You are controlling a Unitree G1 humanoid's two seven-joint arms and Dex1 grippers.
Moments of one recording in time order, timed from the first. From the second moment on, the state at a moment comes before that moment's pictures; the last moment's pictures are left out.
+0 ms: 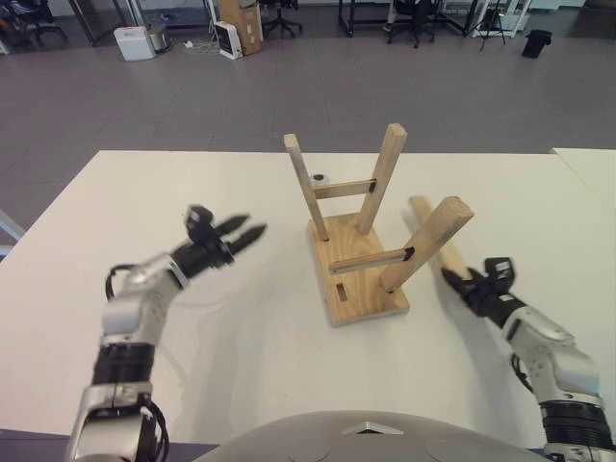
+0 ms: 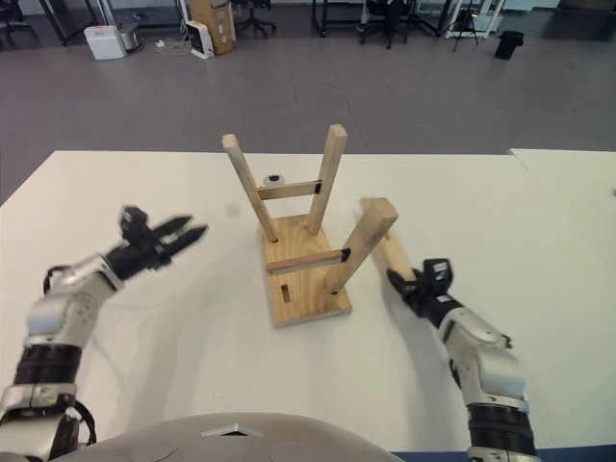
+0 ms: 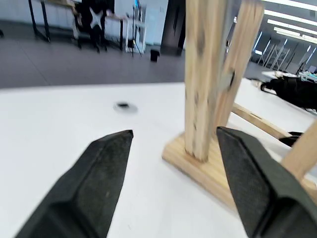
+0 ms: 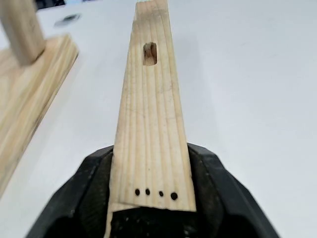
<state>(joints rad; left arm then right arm) -0.24 0.50 0.19 0.10 -0.66 0.41 -0.83 0.10 -0.45 -0.28 -0.04 0.46 0.46 0.45</state>
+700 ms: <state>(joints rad) -0.90 0.32 0.30 0.08 -1.21 0.86 -0.74 -0.48 -0.60 -0.22 -0.44 1.30 0.83 0.58</state>
